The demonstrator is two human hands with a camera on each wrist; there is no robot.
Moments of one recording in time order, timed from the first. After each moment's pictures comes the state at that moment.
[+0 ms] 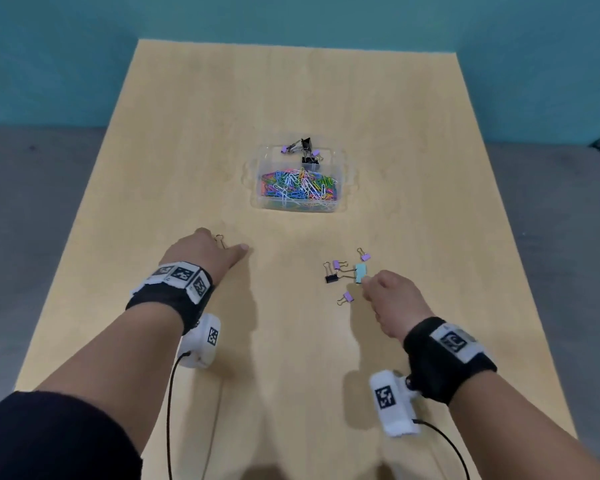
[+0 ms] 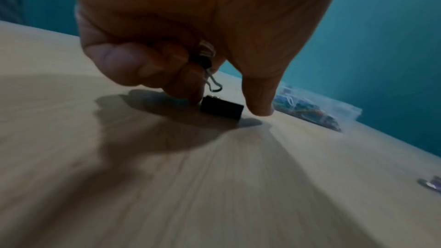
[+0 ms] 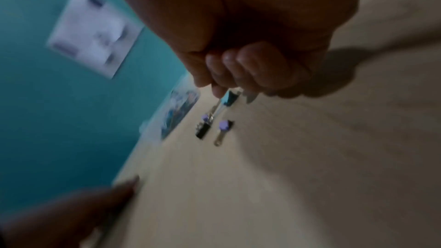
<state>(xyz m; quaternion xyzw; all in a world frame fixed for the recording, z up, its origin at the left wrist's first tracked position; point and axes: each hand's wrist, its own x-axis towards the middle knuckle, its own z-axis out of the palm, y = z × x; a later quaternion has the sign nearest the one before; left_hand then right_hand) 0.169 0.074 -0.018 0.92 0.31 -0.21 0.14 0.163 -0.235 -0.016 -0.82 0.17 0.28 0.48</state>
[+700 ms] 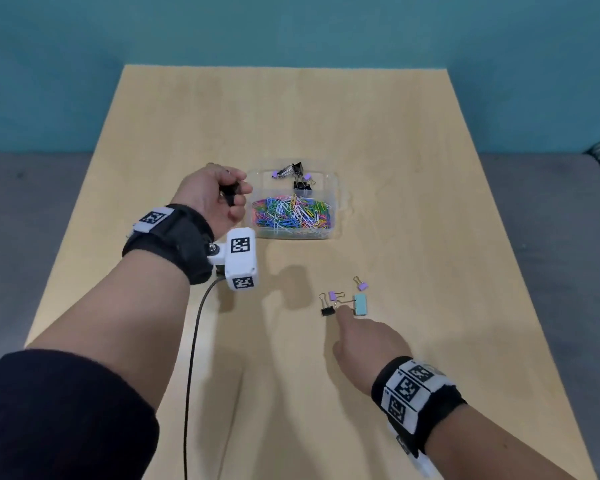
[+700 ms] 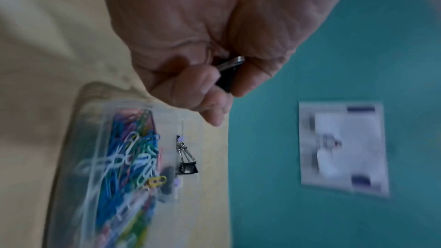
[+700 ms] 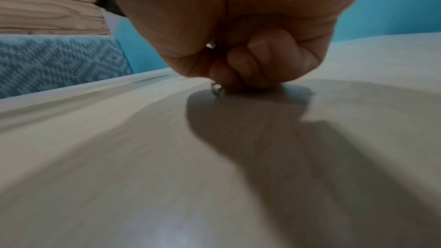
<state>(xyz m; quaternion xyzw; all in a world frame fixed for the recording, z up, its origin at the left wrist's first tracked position) 0.287 0.062 0.038 0.52 0.36 -0.08 0.77 0.160 -0.200 -0.005 -0.93 -0.14 0.33 0.07</state>
